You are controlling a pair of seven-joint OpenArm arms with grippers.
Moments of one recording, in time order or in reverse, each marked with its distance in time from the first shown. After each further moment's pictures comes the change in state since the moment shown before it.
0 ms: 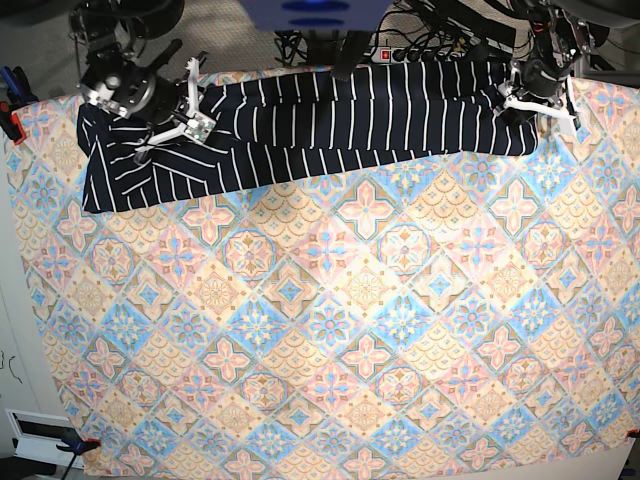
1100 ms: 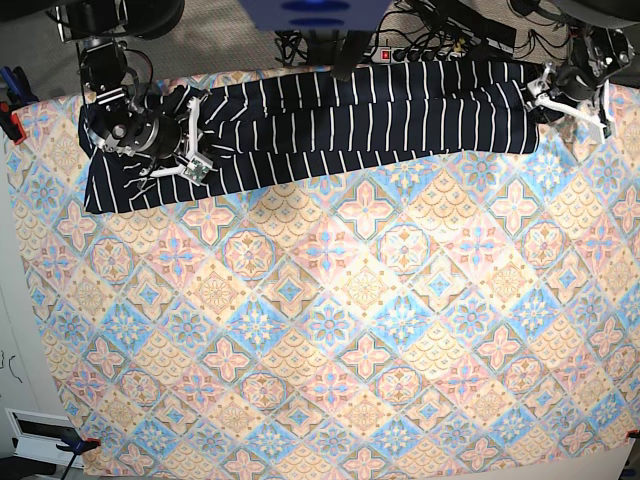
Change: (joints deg) left arm 3.1 -9.1 -2.0 7.1 0.9 0.8 11.1; right arm 13.3 -1.0 -3.4 -19.1 2.3 0.2 0.5
